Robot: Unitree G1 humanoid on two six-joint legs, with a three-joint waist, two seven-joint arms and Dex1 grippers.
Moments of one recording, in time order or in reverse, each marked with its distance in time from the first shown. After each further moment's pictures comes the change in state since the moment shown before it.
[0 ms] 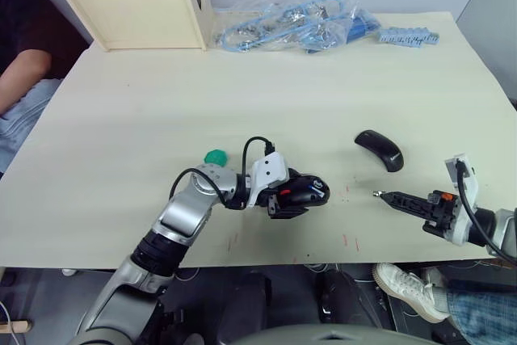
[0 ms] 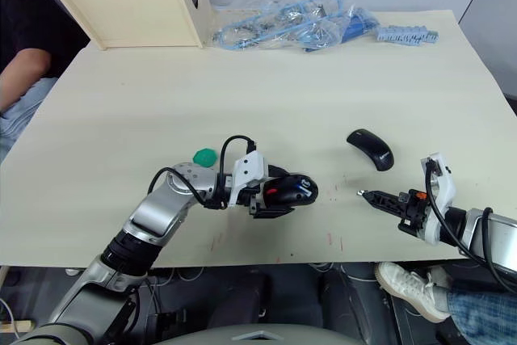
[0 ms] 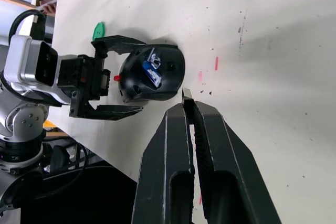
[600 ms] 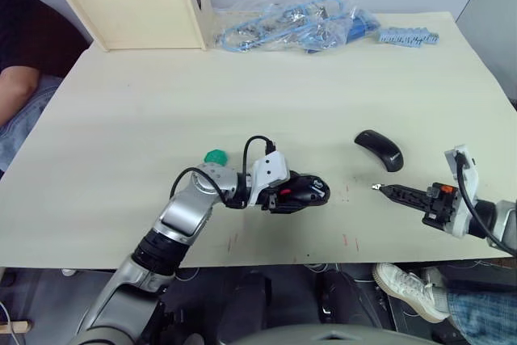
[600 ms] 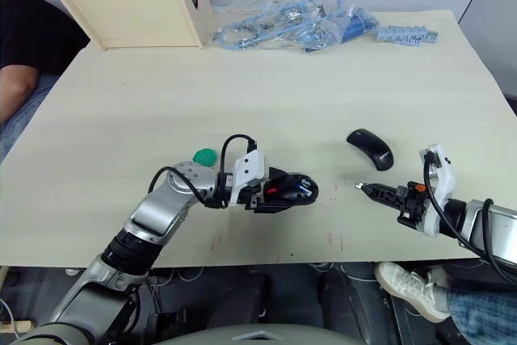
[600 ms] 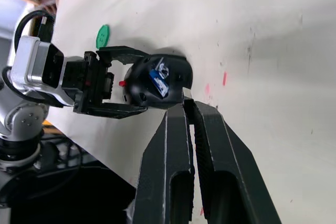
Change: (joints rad) left arm -0.006 -0.007 0.000 0.000 0.009 -0.002 0.004; right arm -0.077 -0.038 0.018 -0.012 -0.003 0.000 -0.012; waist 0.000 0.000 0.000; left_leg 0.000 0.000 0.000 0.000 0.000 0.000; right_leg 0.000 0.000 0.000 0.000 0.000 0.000
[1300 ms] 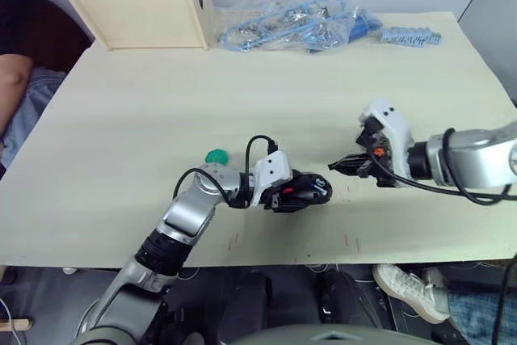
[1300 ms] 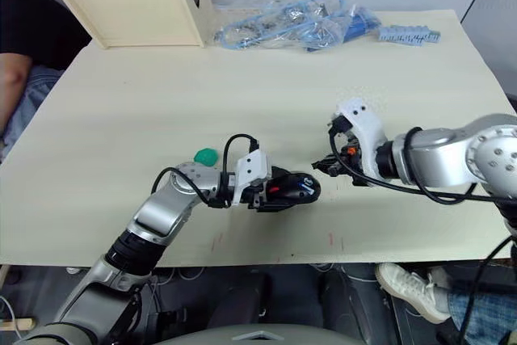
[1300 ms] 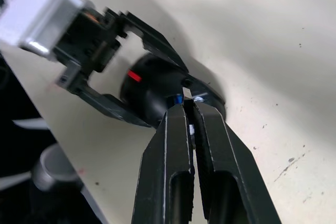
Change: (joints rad) left arm 0.001 -0.014 0.001 -0.002 0.011 -0.005 0.017; right arm -0.927 0.057 0.600 0.131 -0.178 0.345 -0.130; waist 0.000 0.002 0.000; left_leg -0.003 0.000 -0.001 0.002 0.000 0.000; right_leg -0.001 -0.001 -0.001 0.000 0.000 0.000
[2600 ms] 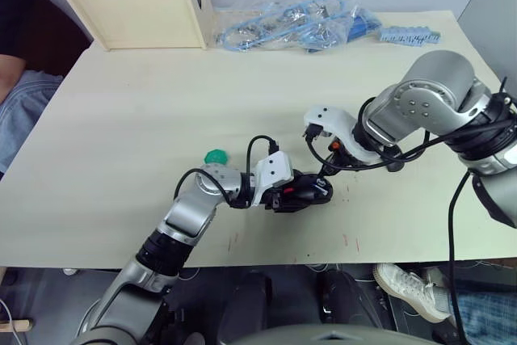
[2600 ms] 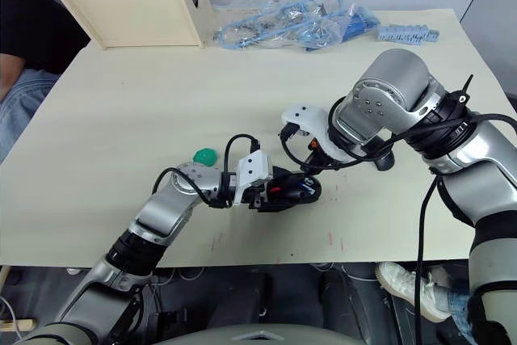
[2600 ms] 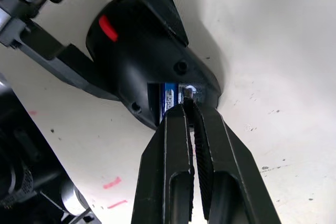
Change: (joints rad) left arm 0.000 -0.003 -0.009 -0.002 0.019 0.003 0.009; right arm -0.469 0.294 0.399 0.303 -0.703 0.308 0.608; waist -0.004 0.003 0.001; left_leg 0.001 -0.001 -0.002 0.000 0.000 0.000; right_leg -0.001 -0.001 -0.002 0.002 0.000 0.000
